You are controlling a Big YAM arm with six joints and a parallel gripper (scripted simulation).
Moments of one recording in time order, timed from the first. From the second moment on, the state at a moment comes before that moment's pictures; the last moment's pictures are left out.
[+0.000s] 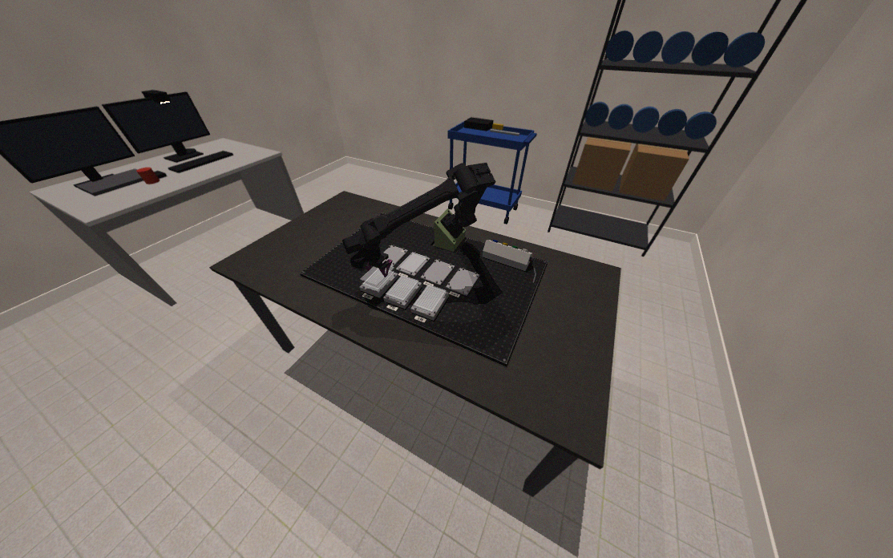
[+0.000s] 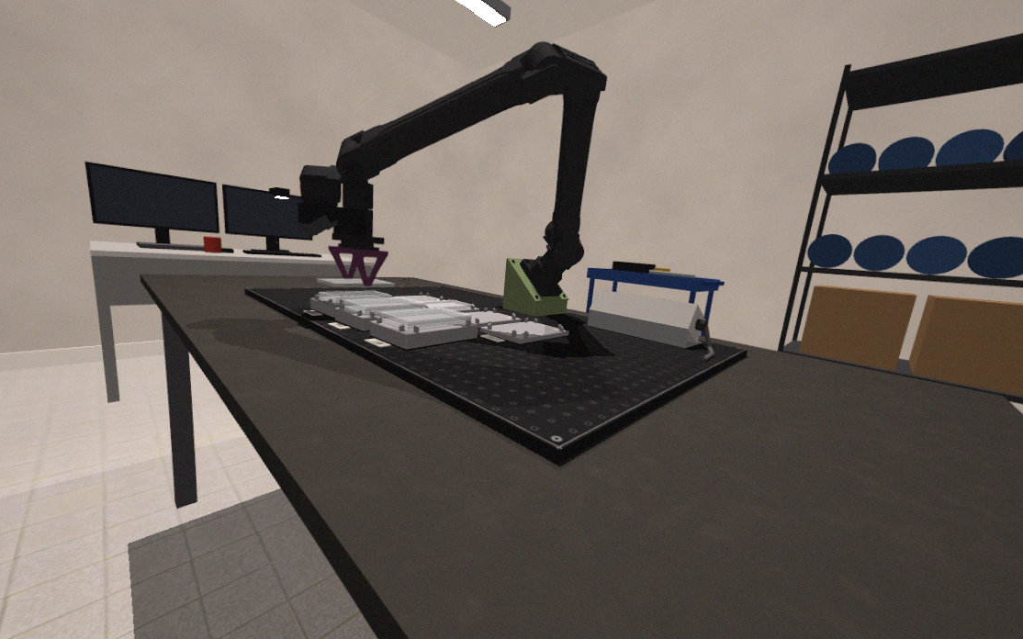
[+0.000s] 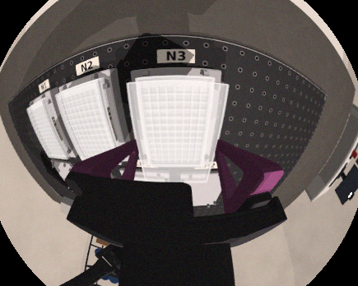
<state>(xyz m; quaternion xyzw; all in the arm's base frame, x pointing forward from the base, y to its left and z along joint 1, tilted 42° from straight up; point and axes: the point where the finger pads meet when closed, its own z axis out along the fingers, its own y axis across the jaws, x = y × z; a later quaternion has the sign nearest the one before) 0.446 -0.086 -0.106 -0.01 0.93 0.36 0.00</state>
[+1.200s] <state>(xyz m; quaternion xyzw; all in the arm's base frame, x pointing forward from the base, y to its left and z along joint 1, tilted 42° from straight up) 0.448 -0.080 -0.110 -0.01 0.93 0.36 0.01</state>
